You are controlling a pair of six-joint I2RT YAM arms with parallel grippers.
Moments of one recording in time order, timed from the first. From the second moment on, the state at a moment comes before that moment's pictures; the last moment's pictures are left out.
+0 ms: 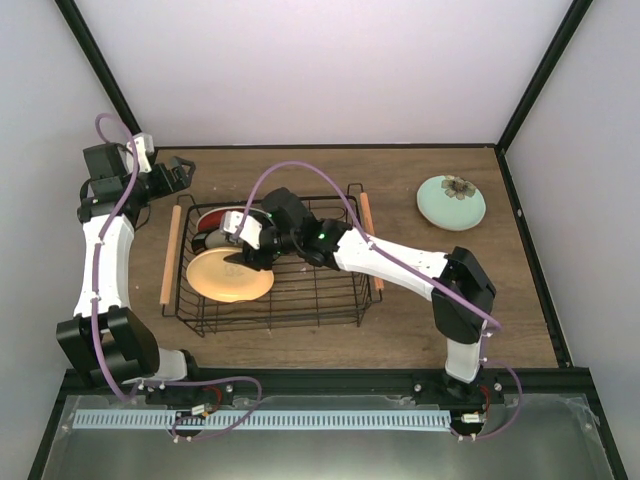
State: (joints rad) left arm 0.27 1.37 1.31 -0.52 0.54 -0.21; right arm 1.01 1.84 1.55 -0.17 -0.37 -0.39
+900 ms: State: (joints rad) left arm 0.27 1.37 1.31 -0.52 0.54 -0.22; right arm 1.01 1.81 1.40 -0.06 -0.21 -0.40
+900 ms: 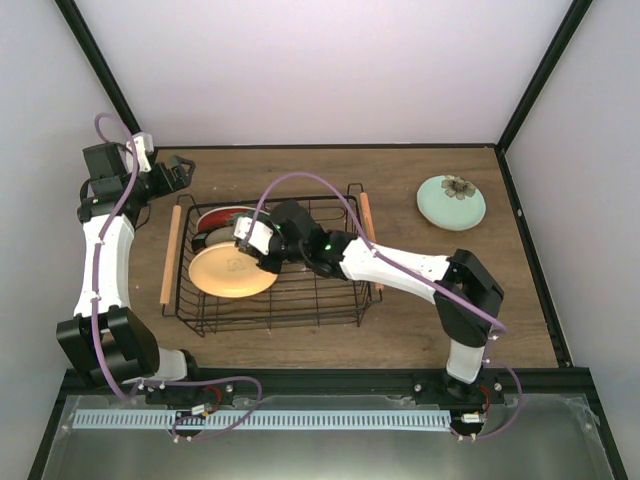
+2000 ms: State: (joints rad) left arm 0.27 1.44 1.36 -0.51 0.56 -0.24; right arm 0.02 1.52 1.63 -0.45 -0.24 0.17
